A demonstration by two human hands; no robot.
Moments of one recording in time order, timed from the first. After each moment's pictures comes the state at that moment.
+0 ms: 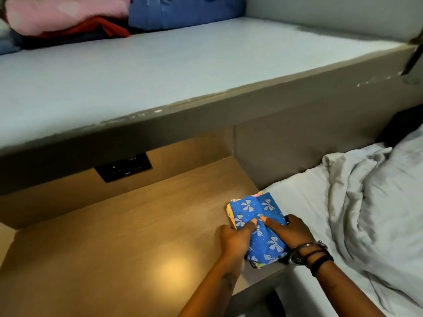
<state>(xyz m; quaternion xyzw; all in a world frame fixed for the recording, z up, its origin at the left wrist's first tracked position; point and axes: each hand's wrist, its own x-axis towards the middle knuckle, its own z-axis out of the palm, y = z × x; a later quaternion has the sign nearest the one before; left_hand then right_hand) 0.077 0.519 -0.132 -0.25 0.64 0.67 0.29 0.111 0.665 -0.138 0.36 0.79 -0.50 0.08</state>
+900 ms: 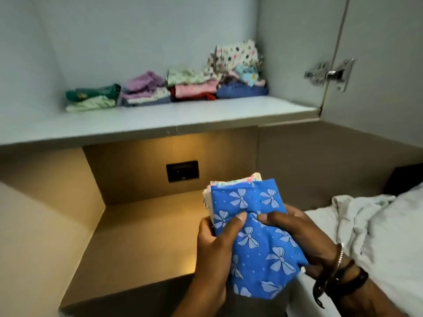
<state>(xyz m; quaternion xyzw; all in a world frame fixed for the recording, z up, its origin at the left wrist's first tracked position) 0.347 0.339 0.079 -0.02 0.58 0.81 0.09 0.348 0.503 0.093 0.00 0.60 -0.80 0.07</state>
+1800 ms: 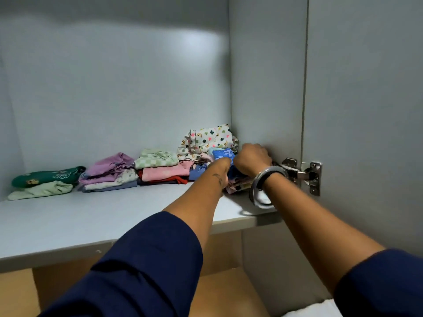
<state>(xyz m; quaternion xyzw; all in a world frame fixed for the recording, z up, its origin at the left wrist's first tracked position) 0.020 0.508 0.310 0.01 0.70 0.71 0.09 0.063 0.582 0.324 0.11 0.93 -0.23 -0.28</state>
